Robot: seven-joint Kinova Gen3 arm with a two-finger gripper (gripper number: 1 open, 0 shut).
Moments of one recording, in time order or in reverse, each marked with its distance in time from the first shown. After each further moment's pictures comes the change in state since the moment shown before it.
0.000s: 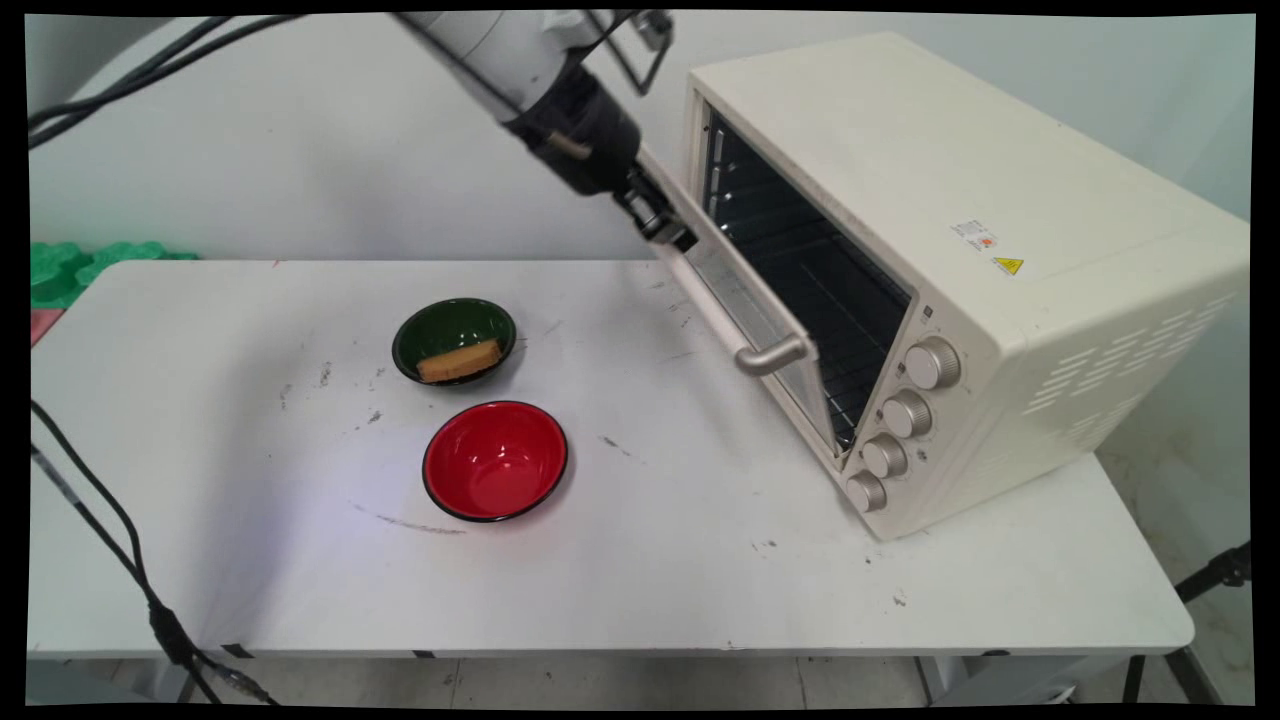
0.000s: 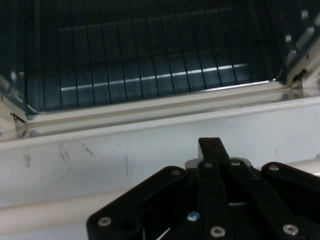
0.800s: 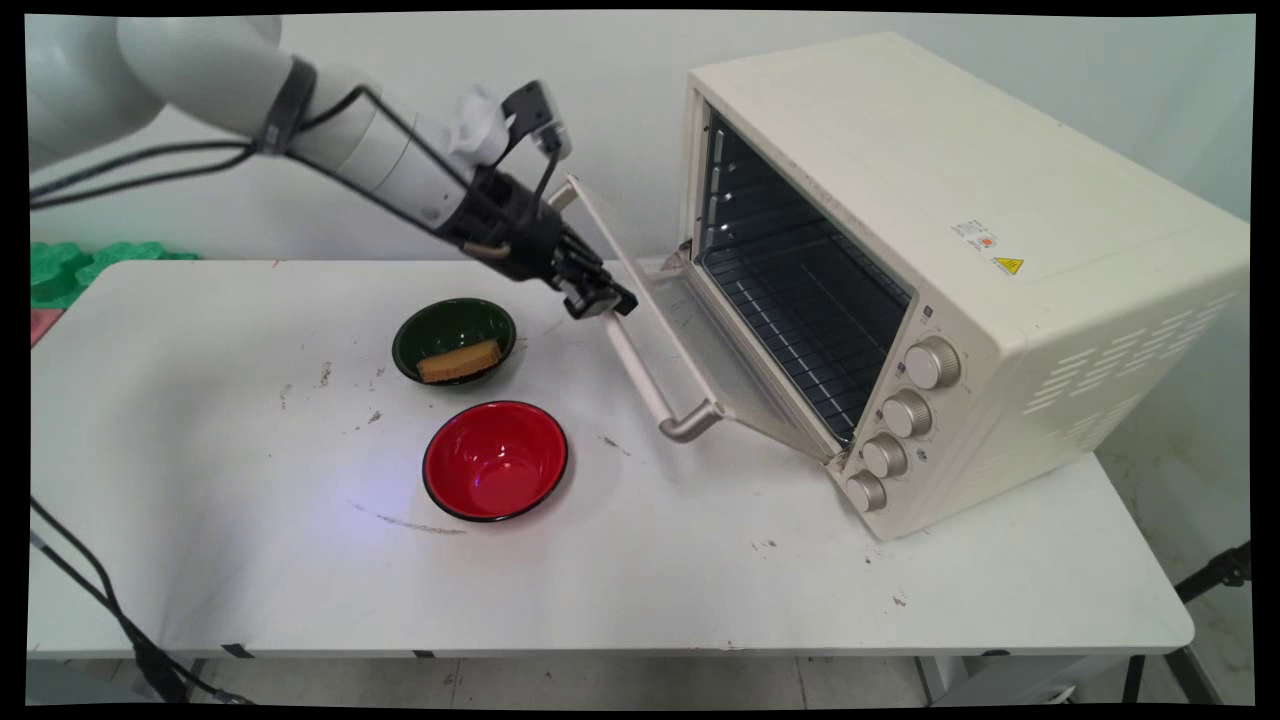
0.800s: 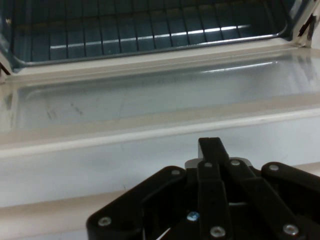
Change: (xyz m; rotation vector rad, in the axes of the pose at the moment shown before) arm -0.109 0.002 0.018 -0.001 0.080 -0.014
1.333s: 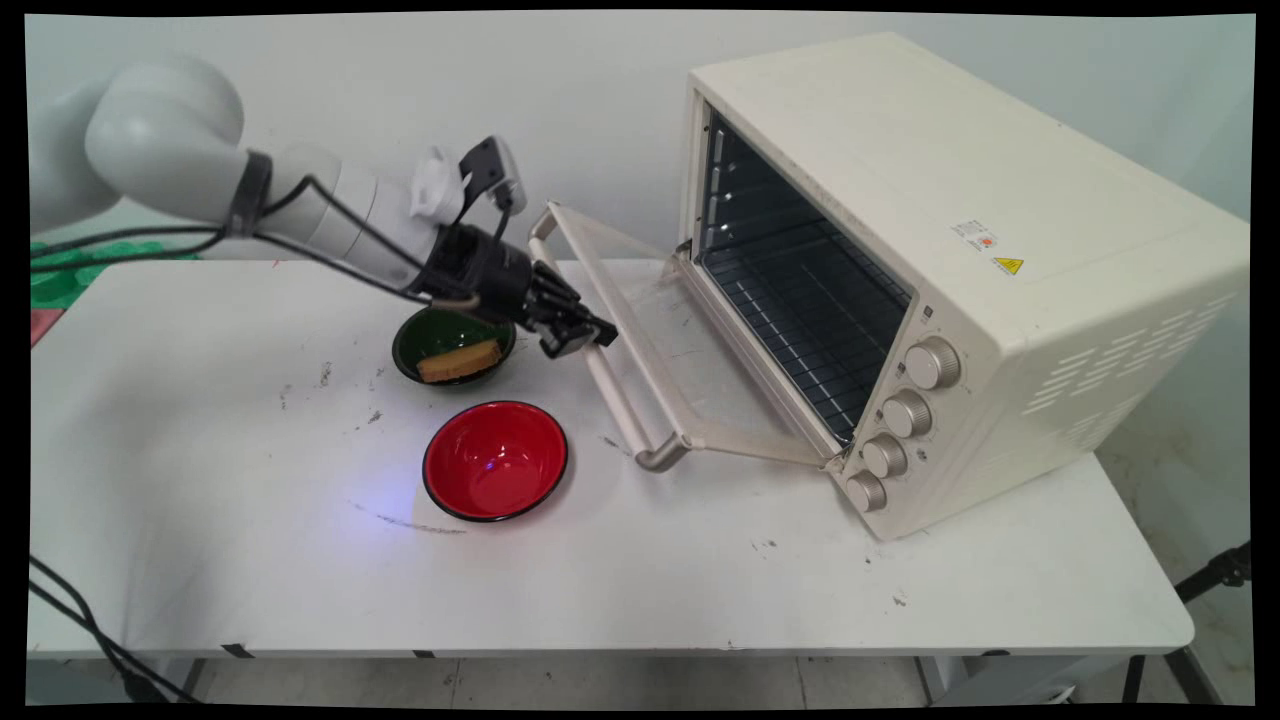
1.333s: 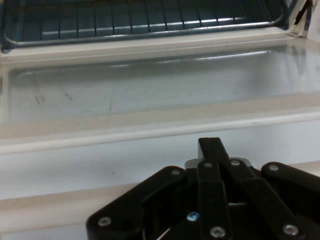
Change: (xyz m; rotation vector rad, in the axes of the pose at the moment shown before) arm -0.061 0.007 0.008 -0.008 0.079 -0.022
